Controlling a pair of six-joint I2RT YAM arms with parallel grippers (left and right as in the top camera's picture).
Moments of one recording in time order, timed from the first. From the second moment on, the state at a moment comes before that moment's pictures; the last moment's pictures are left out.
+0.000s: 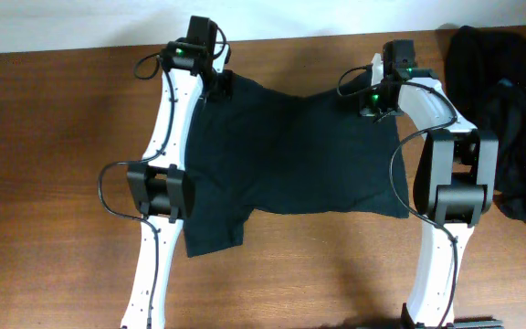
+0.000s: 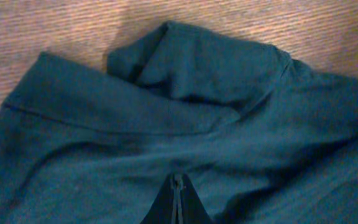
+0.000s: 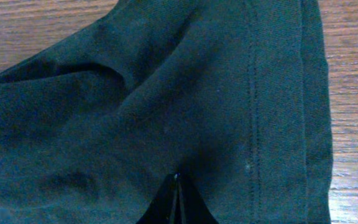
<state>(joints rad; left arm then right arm) -0.23 2.89 3.02 -1.32 0.13 -0.05 -0.05 2.35 1.82 -0.66 -0.11 0.02</state>
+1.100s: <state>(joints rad) -0.16 3.01 3.05 -1.09 0.19 -0.05 -0.05 2.35 1.83 -0.68 -0.11 0.02</state>
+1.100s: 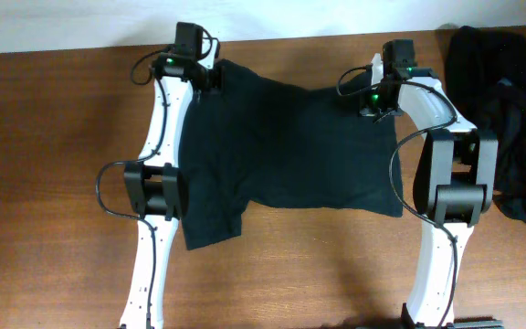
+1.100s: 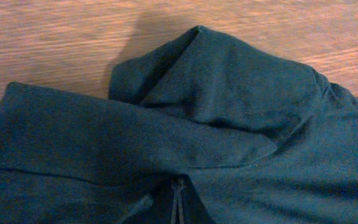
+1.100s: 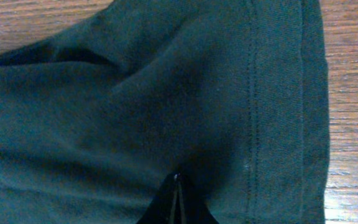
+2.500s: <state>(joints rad) -0.33 2.55 2.60 -1.68 0.08 -0.18 -0.04 2.30 2.27 -1.69 -0.12 0.01</state>
